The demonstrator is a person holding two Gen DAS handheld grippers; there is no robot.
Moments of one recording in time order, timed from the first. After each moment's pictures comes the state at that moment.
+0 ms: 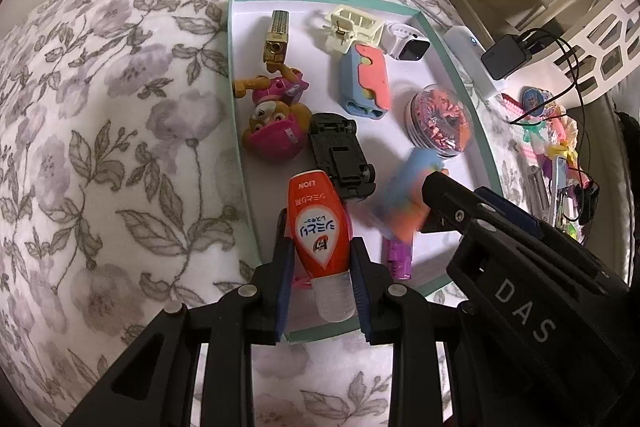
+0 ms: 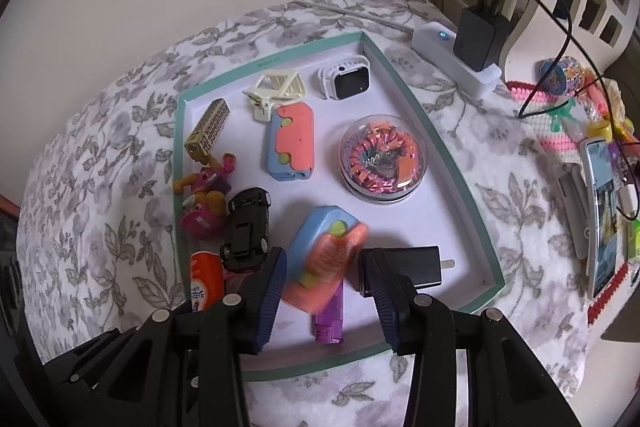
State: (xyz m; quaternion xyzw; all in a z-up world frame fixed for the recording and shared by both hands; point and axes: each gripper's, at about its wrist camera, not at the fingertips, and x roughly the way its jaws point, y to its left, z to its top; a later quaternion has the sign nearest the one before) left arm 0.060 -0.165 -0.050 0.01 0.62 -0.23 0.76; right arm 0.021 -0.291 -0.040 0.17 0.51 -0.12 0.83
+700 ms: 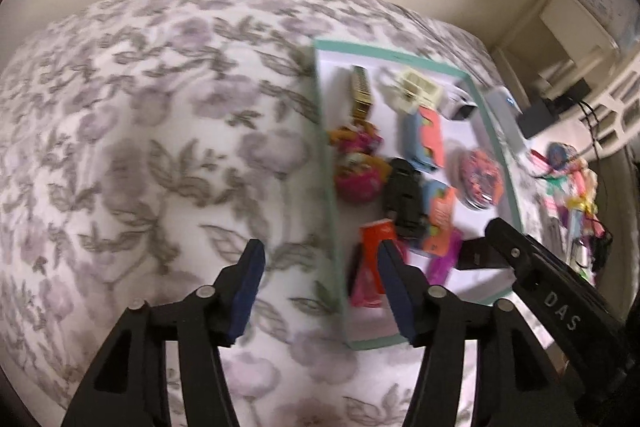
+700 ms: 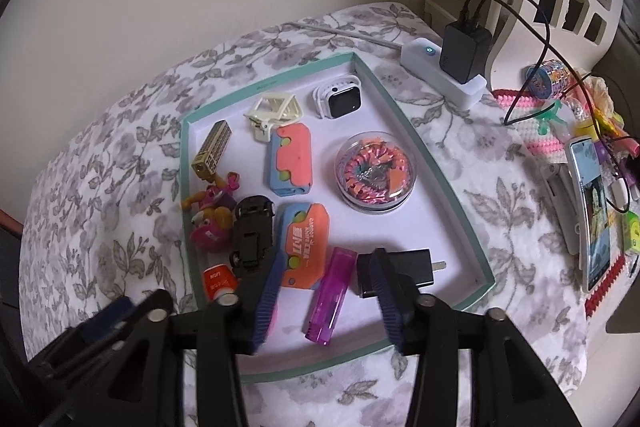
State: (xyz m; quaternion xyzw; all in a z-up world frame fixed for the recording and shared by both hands) left arm 0.069 -0.106 -0.023 -0.02 0.57 -0.15 0.81; right arm 0.010 -0.291 -0.028 0.19 0.49 -0.14 0.84
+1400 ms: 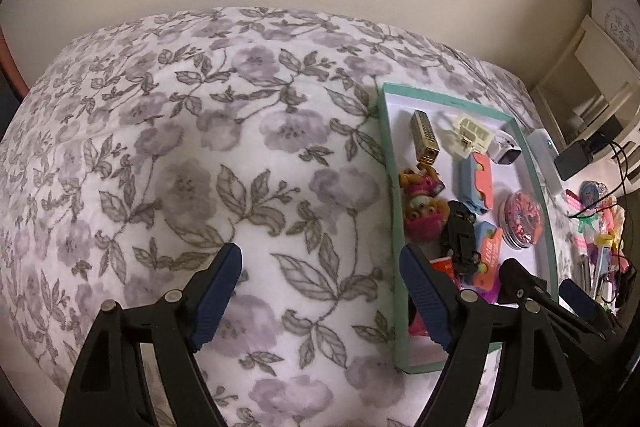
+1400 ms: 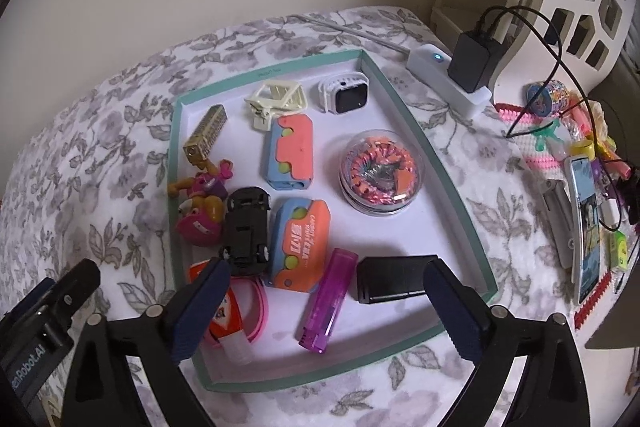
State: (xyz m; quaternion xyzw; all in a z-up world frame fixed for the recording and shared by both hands) left arm 0.077 -0.074 -0.016 -0.02 0.53 -0.08 0.84; right arm 0.020 -0.276 -0.040 0.13 0.49 -0.15 0.85
